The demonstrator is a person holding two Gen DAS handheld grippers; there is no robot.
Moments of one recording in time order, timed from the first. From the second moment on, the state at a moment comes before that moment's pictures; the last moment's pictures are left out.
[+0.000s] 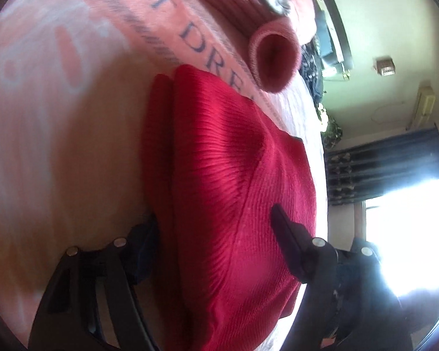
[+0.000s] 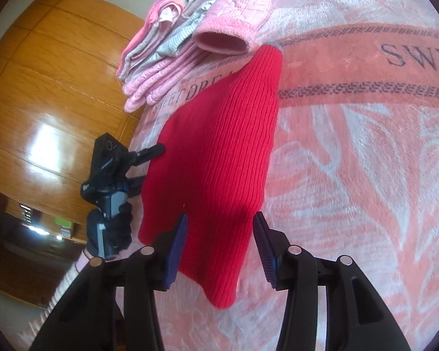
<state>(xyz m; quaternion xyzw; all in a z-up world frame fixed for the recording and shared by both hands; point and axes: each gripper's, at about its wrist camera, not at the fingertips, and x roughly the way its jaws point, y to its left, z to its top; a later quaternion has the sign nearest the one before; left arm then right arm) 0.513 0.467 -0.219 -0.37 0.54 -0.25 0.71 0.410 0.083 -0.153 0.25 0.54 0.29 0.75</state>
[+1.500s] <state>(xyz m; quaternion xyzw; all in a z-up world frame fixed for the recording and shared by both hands) 0.351 0.210 -0.218 -0.32 0.61 -0.35 0.64 0.222 -0.093 -0.173 0.28 0.58 0.23 0.73</state>
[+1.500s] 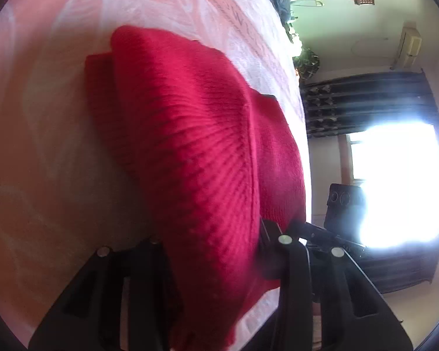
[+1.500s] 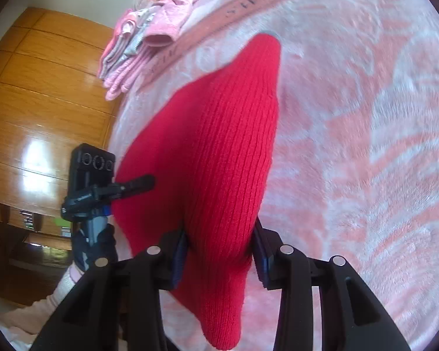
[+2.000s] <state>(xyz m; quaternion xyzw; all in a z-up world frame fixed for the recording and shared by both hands) 0.320 0.217 -0.184 -0.26 0.58 -0.32 0.71 0.167 -0.099 -0.159 0.27 0.54 0.22 0.76</state>
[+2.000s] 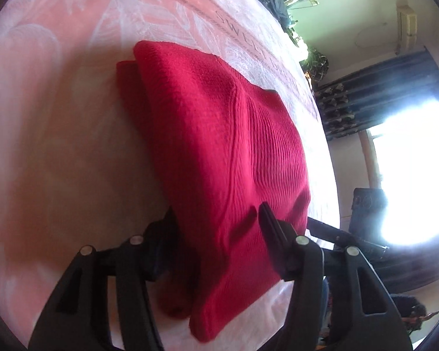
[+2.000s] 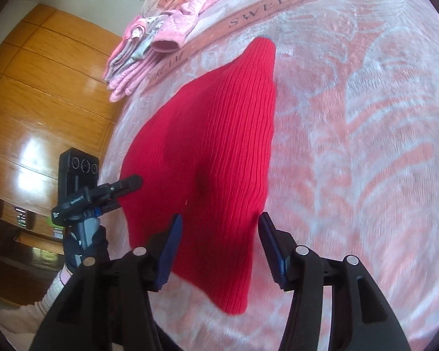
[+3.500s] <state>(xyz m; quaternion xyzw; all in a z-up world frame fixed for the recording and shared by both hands) 0.255 0.262 -0.205 -0.23 0.59 -0.29 0.72 0.131 -0.048 -0.172 0.22 0.58 0.16 0.77</state>
